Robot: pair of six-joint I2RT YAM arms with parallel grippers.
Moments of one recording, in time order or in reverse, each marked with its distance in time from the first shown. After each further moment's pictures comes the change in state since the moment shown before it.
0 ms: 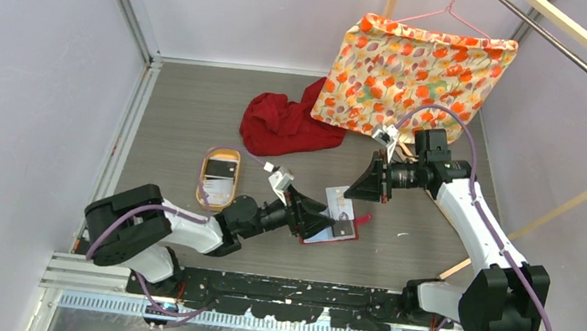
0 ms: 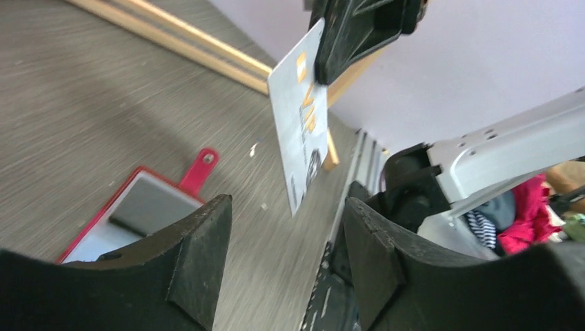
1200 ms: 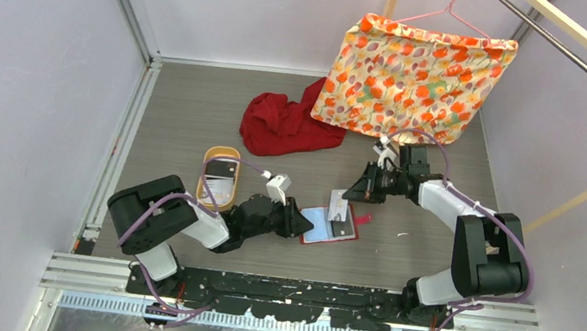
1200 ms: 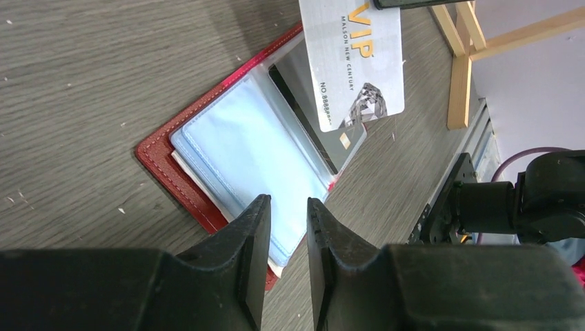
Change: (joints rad) left arm 0.082 0.131 -0.027 -0.331 -0.073 -0.200; right arm -0.003 0.222 -0.247 0.507 0.485 0.731
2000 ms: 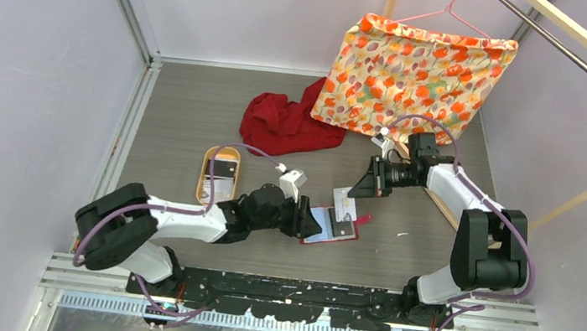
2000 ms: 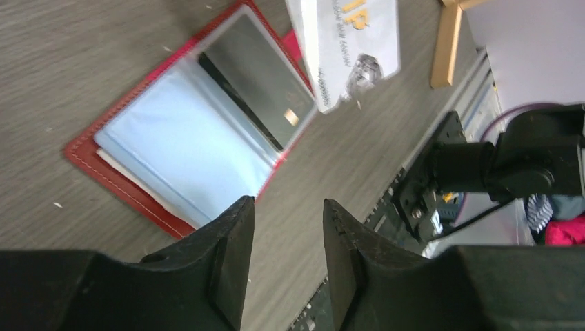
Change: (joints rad) left arm -0.026 -0.164 0.159 -0.432 0.078 0.058; right arm -0.064 0.062 0.184 -0.340 -0.225 -0.411
